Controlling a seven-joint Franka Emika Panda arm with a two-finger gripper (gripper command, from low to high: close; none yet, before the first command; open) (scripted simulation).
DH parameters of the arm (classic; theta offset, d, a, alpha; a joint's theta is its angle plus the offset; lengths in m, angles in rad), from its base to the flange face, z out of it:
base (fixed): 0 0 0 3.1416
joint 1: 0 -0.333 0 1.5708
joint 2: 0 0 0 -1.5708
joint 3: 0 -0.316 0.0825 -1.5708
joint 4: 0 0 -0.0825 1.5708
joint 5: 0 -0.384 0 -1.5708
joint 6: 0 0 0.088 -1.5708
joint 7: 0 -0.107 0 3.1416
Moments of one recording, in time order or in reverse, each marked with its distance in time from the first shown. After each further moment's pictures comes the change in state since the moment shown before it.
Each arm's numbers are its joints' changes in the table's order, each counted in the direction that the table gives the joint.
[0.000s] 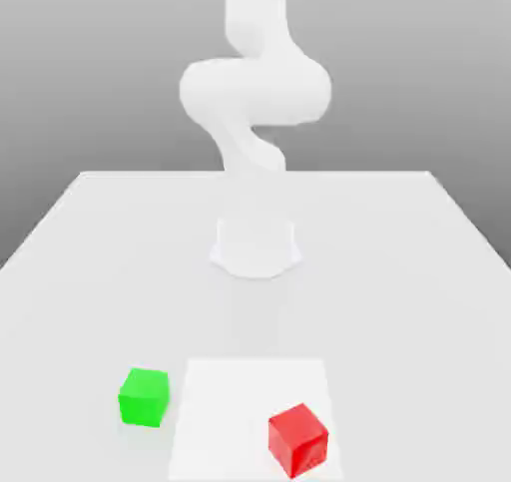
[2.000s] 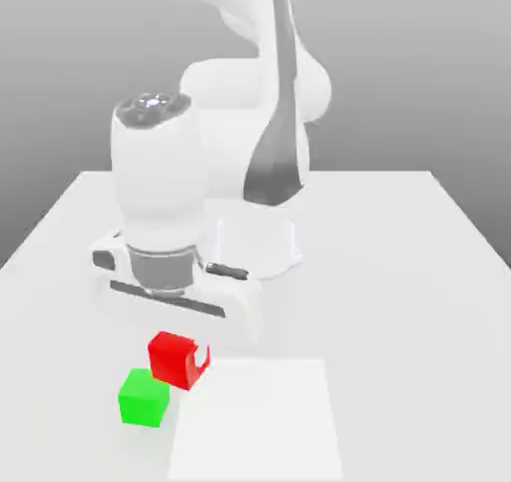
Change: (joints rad) arm 0.054 0.718 0.225 -0.328 -0.027 0.320 -0.321
